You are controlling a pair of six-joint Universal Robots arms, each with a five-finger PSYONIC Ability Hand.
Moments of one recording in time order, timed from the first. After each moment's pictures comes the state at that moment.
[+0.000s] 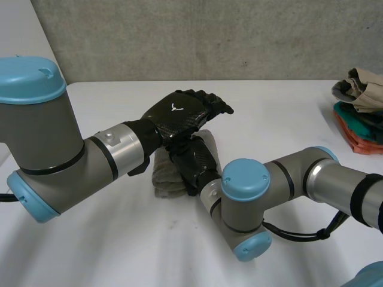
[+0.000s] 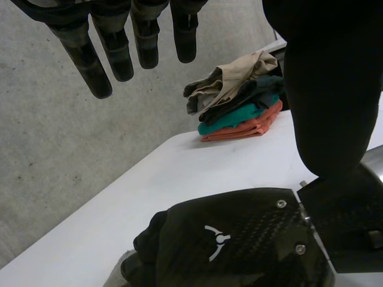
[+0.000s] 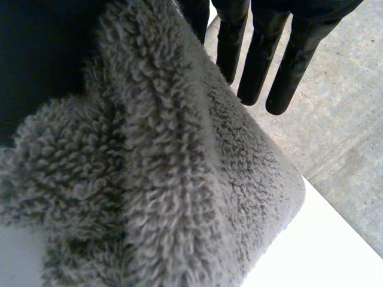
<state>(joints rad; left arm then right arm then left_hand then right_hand) 4.18 -1.94 -1.33 3.12 -1.04 3.34 2.34 -0.66 1.18 -0.40 1.53 2.70 0.25 0.25 0.25 0.25 0.08 0.43 0.45 0.46 0.46 0.24</state>
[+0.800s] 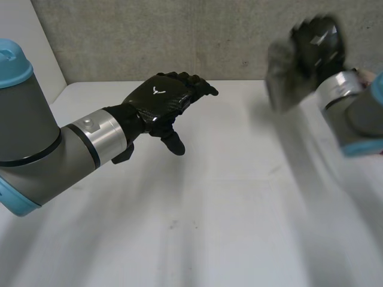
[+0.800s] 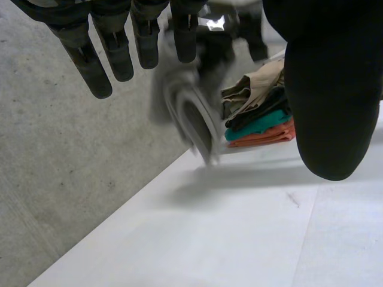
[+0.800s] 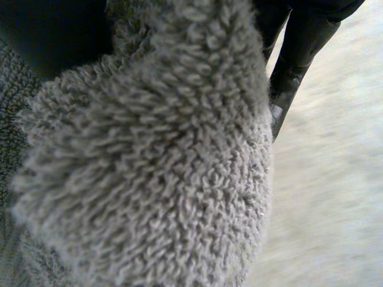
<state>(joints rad) 4.24 -1.87 -1.34 3.13 -1.05 3.34 1.77 -0.92 1.10 -0.64 1.31 2.70 0.25 0.25 0.25 0.25 0.08 0.96 1.18 1.16 1.18 0.93</state>
